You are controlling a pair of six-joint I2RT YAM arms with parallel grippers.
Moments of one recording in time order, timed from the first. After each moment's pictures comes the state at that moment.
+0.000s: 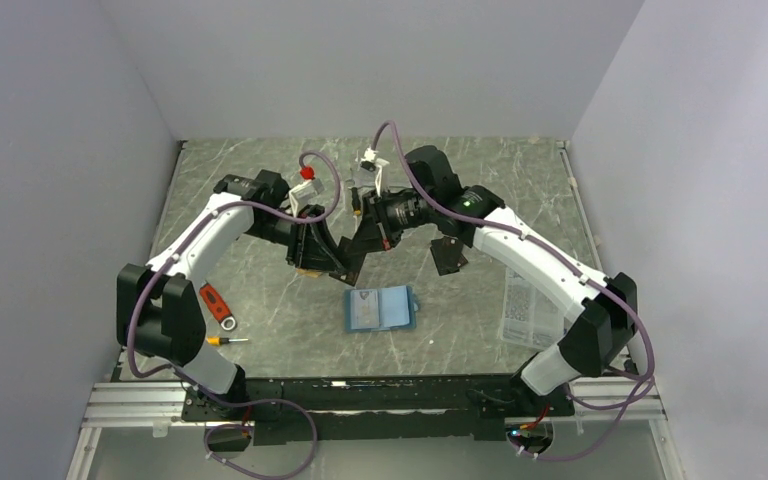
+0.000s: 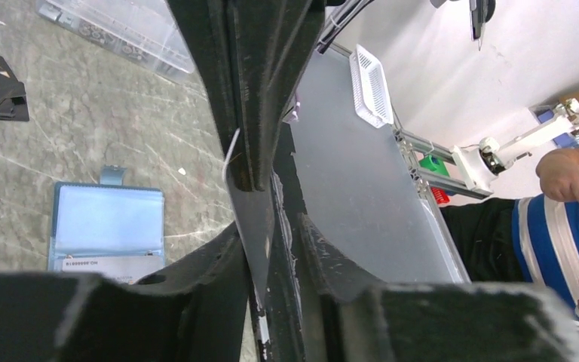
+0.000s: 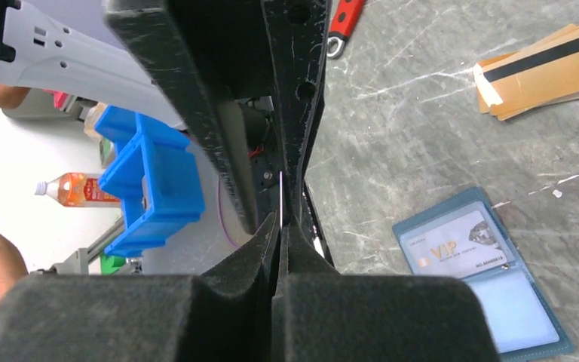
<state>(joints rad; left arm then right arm) -0.29 1.57 1.32 -1.33 1.51 0.98 0.71 1.52 1.43 -0.48 -0.77 0.33</state>
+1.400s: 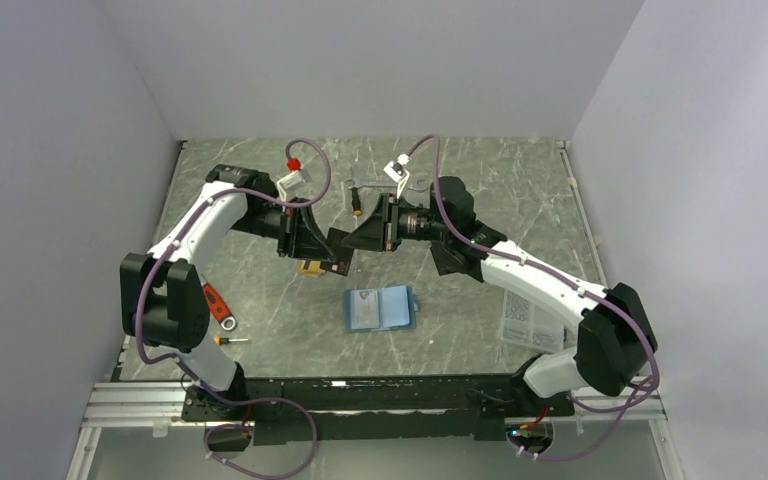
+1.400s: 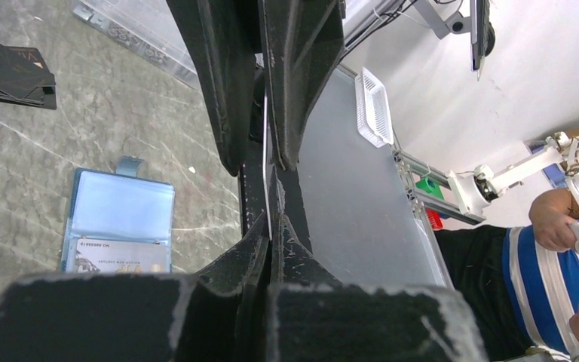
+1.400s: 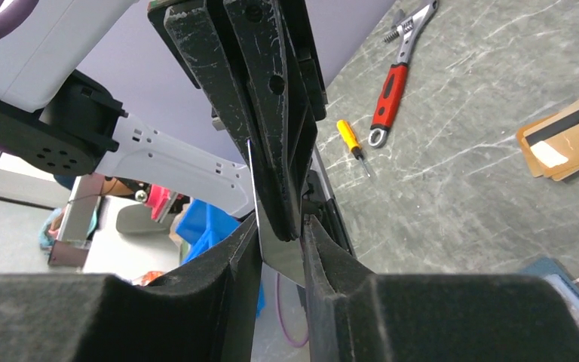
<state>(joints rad) -0.21 1.63 1.38 -1.53 1.52 1.13 0.69 1.40 1.01 0.27 -0.72 0.84</state>
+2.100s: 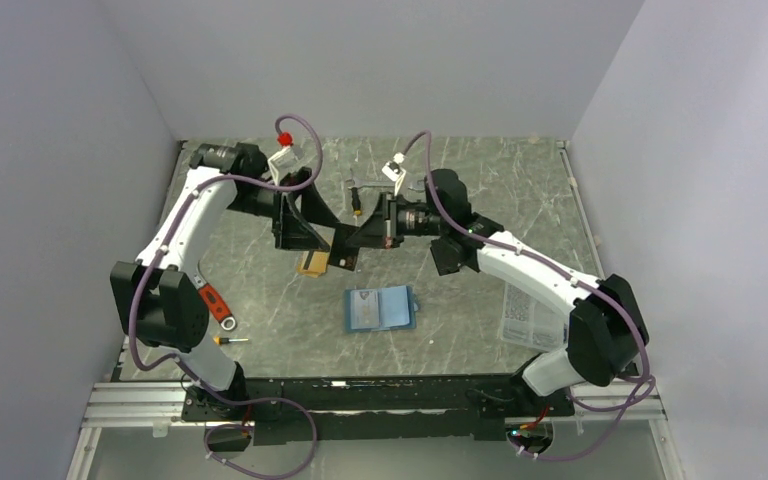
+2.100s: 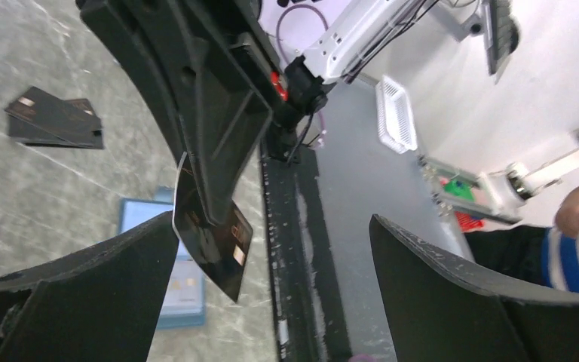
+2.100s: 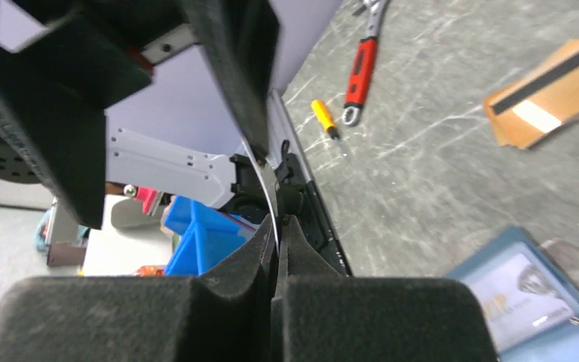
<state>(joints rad) -0.18 1.63 1.53 -1.56 1.52 1.10 0.69 1.46 1.07 0.16 -0.73 0.79</state>
